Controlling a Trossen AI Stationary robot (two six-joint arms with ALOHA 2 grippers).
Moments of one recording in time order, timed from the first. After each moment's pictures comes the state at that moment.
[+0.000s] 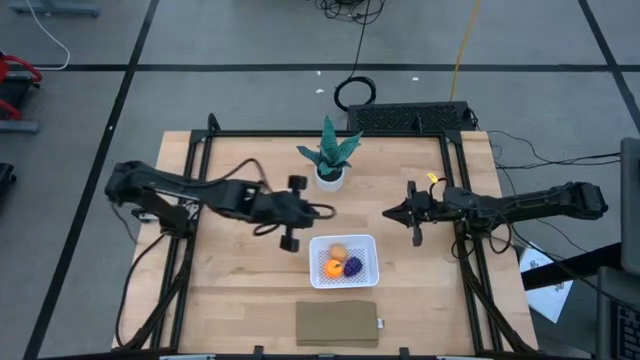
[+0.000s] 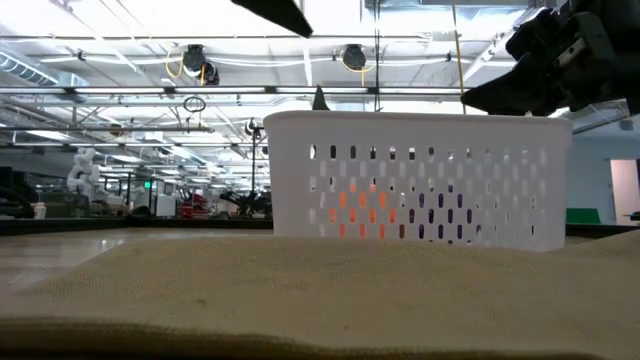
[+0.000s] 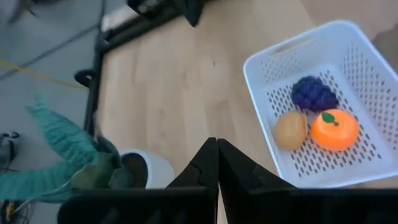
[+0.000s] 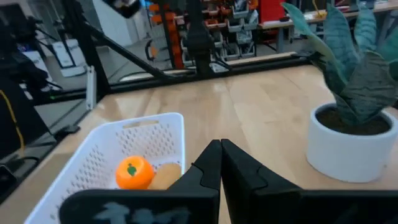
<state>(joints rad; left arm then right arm) -0.16 1.51 1.36 -0.57 -0.30 0.28 -0.01 0.66 0.10 0.42 -0.03 0.16</state>
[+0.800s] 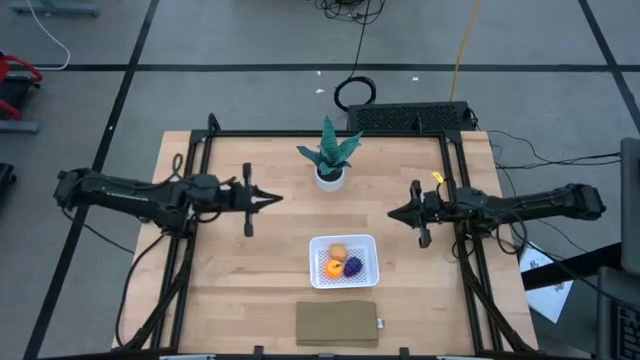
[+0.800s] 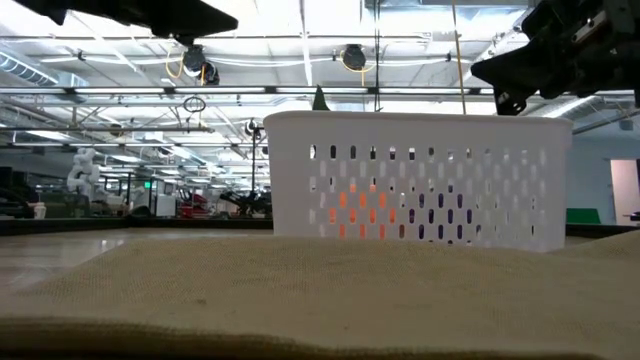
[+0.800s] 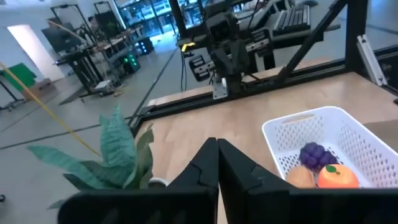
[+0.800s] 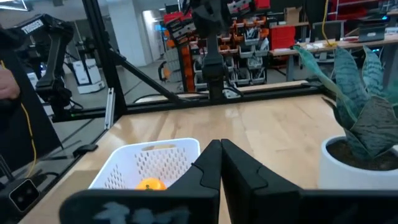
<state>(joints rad) -0.05 0.86 0.56 0.16 -0.14 0.28 0.03 0.53 0.10 0.41 -0.03 0.14</state>
